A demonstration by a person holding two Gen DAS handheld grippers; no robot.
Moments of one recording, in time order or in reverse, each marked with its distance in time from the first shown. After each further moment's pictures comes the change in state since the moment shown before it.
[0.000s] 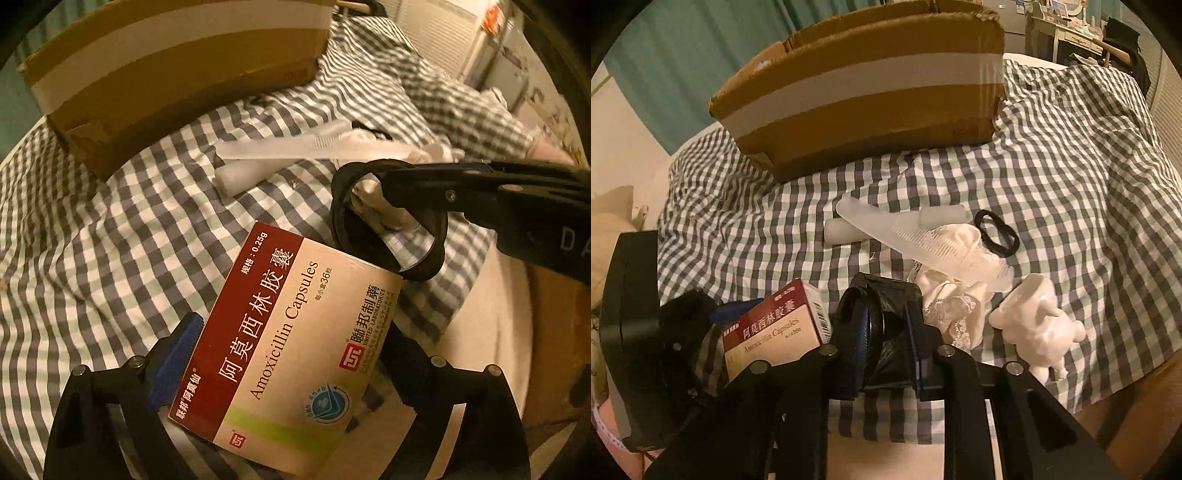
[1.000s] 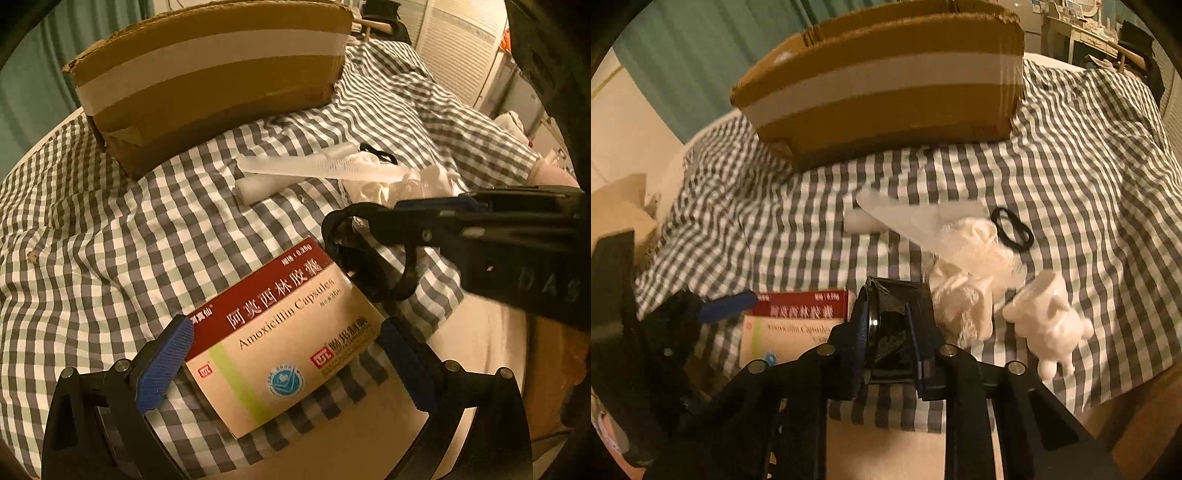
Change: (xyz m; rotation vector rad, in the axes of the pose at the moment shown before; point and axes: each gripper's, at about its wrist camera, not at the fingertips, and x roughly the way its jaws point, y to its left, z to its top) left arm -0.016 -0.014 -0.006 -0.042 -0.058 0.067; right arm 0.006 0.012 -0.005 -0.034 0.061 0.017
